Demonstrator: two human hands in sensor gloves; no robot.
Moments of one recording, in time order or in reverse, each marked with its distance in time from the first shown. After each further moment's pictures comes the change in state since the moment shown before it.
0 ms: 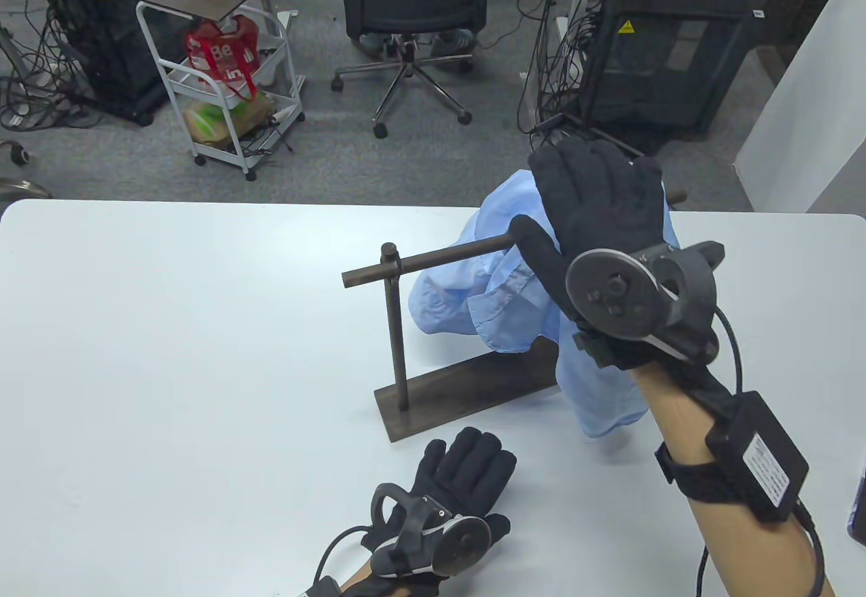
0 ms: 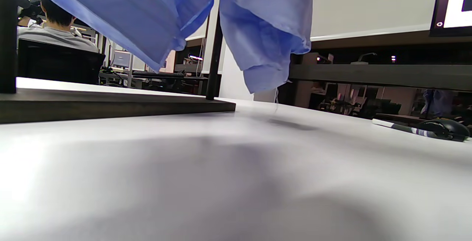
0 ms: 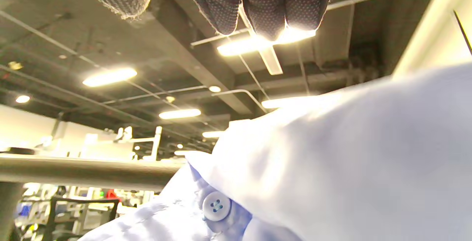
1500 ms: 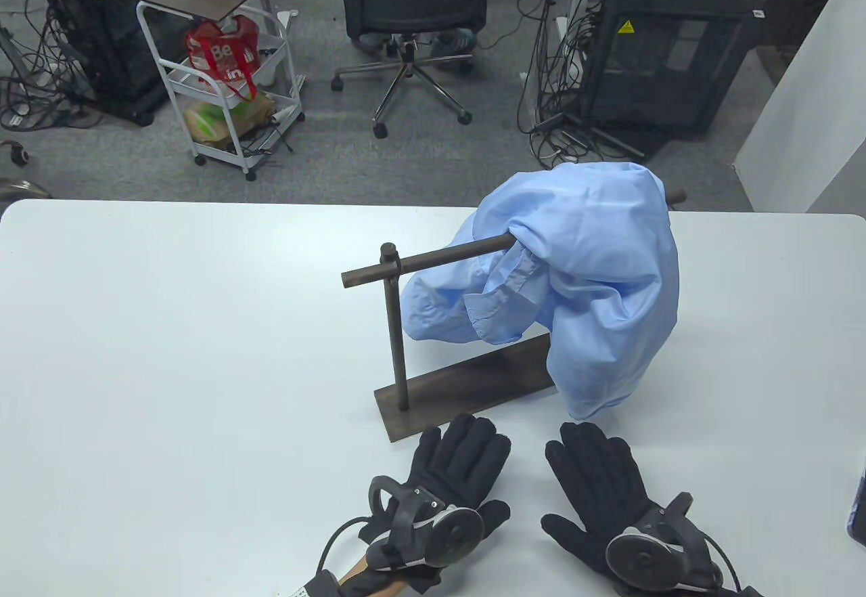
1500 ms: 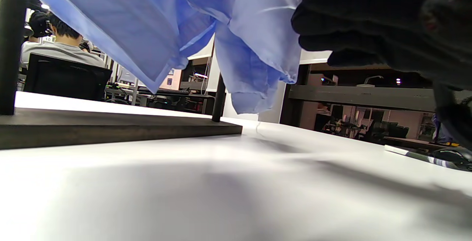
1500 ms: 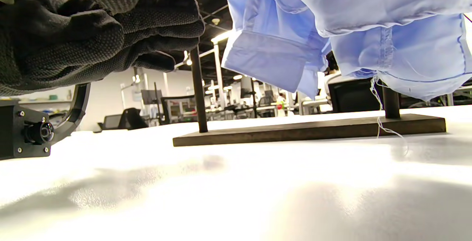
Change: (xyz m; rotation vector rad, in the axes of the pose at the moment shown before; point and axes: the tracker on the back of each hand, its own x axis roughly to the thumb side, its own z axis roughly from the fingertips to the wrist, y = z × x) left_hand -0.008 0.007 -0.003 0.086 0.024 0.021; right_hand -0.030 0.159 0.289 0.410 -0.144 -0.291
